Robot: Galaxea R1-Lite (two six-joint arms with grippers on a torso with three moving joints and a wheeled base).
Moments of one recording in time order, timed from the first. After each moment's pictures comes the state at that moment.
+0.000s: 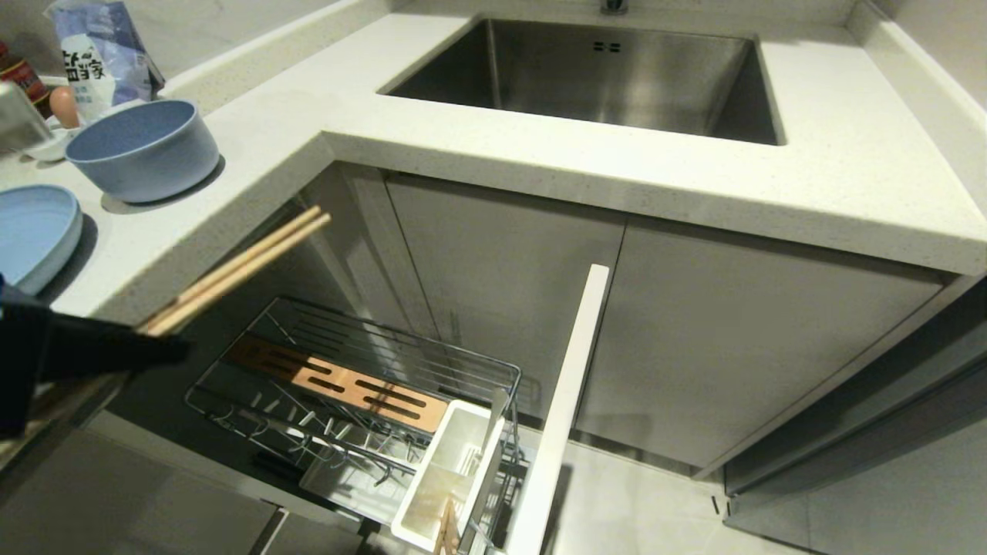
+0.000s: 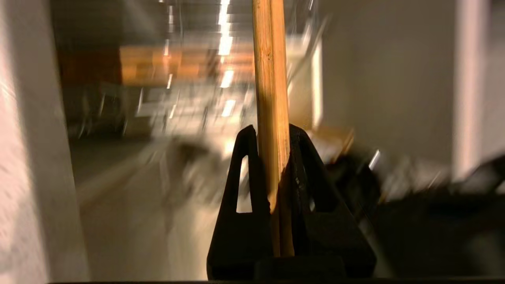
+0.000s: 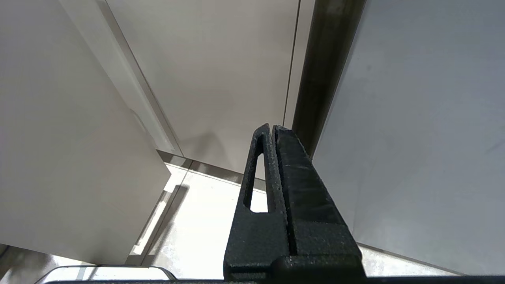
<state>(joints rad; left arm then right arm) -0.67 1.17 -1.45 0.98 0.24 -0.09 0.00 0.00 0.00 -0.07 0.00 0.01</state>
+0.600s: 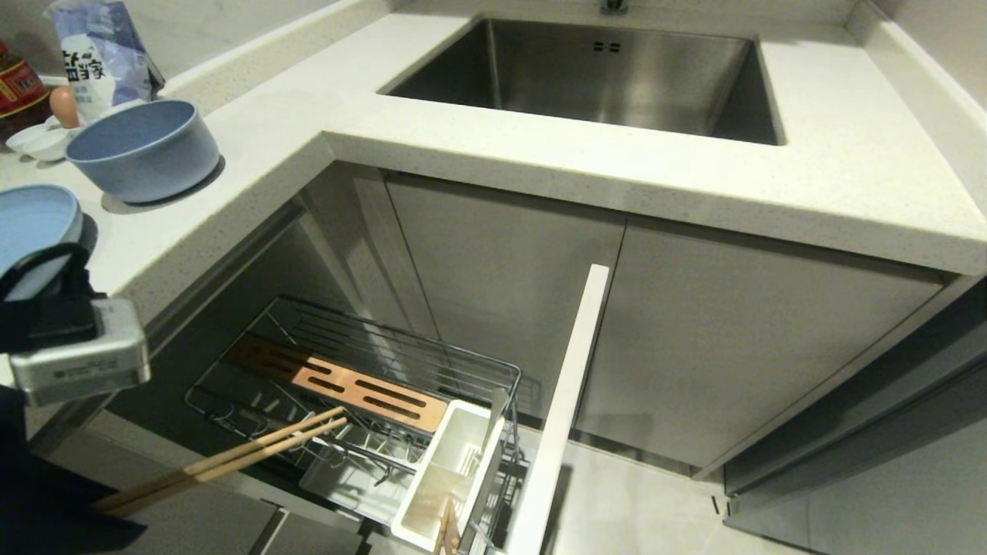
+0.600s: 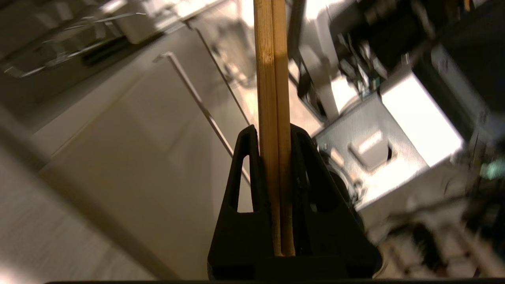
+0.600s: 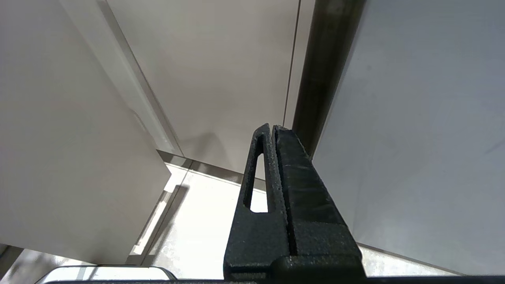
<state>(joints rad) -0.67 1.23 -1.40 1.31 0.18 0.19 0.00 0.00 0.00 -0.07 0.00 0.01</state>
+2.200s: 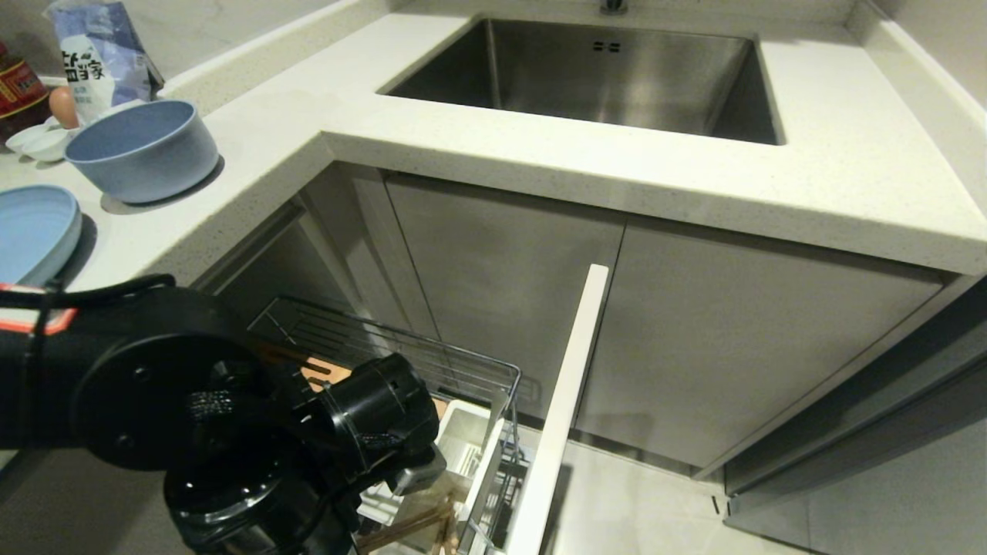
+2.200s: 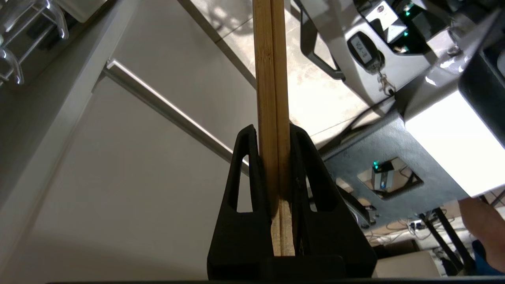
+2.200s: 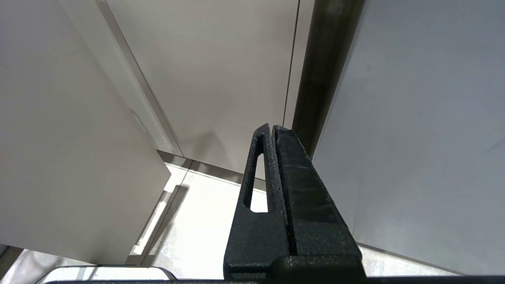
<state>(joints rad) -0.83 1.68 -1.09 0.93 0.25 0.11 0.00 0.00 0.00 -0.07 0.00 0.01</state>
